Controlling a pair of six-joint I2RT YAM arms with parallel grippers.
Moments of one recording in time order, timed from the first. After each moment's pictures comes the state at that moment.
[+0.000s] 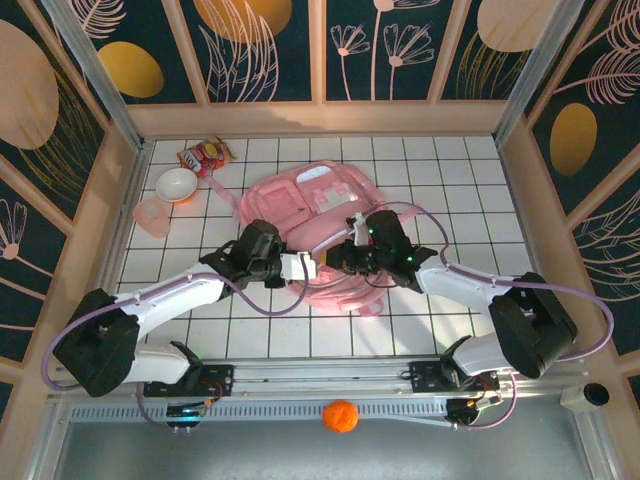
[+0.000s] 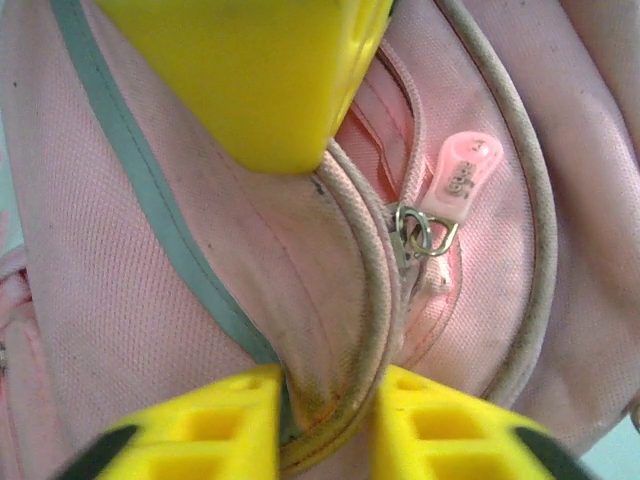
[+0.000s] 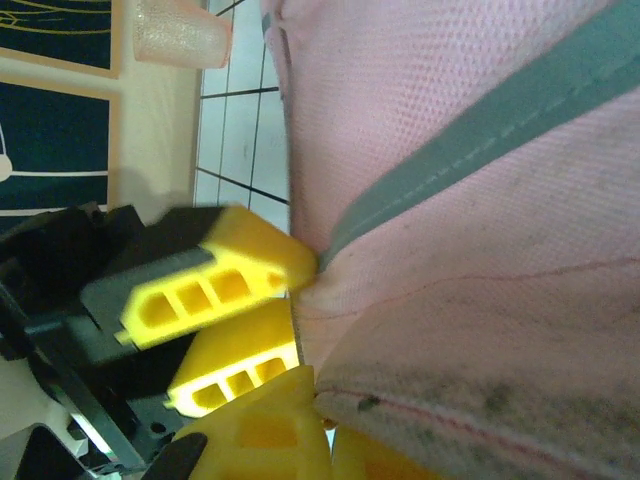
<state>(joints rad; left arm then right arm) -0.70 1.33 0.70 -0.15 0.25 0.90 0.67 1.38 0.68 0.09 -0.57 0.88</state>
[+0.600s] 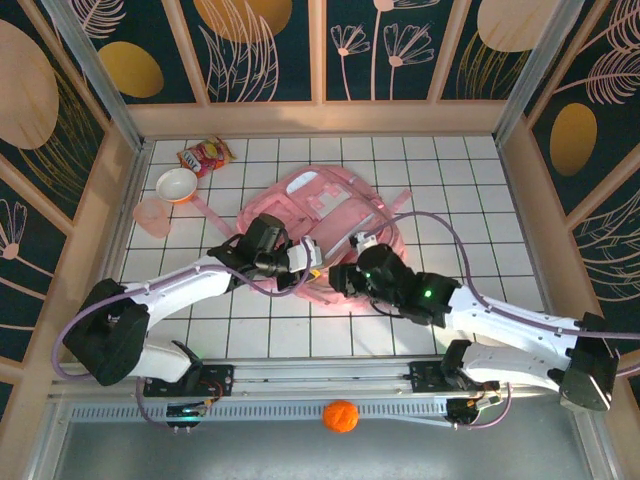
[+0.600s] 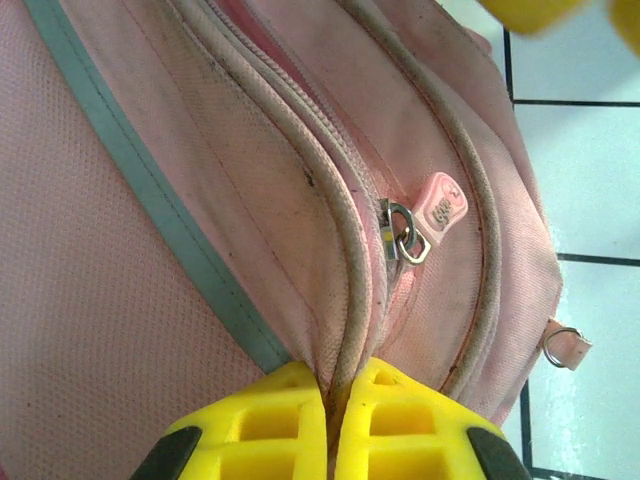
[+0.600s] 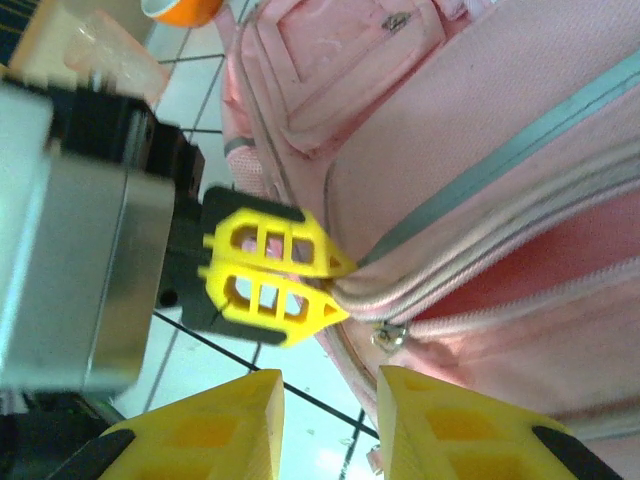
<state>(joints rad) -0.70 1.40 0.77 -0.15 0.49 0.56 1.08 1.03 0.72 -0.31 0.16 0.75</state>
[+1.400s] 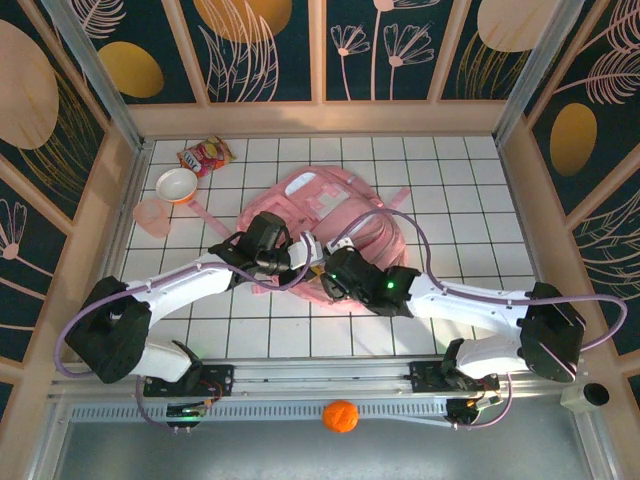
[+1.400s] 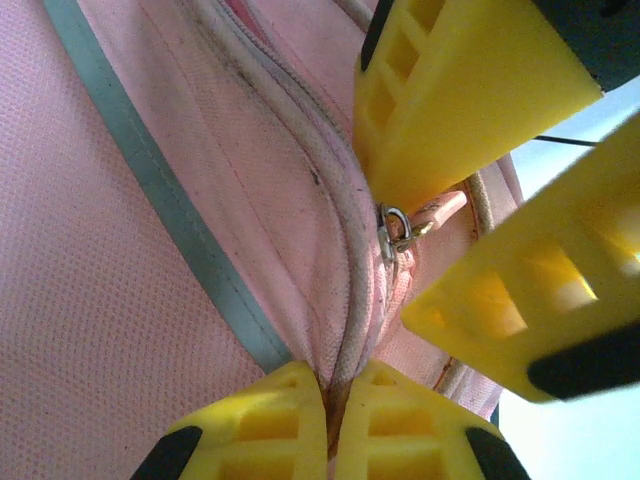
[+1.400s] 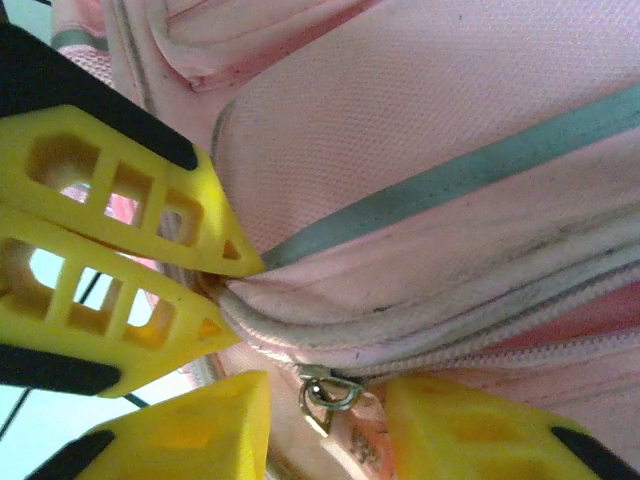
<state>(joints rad) -0.69 1.42 0.79 -0.16 0.52 0.48 1.09 1.30 0.81 -0.38 0.30 0.50</state>
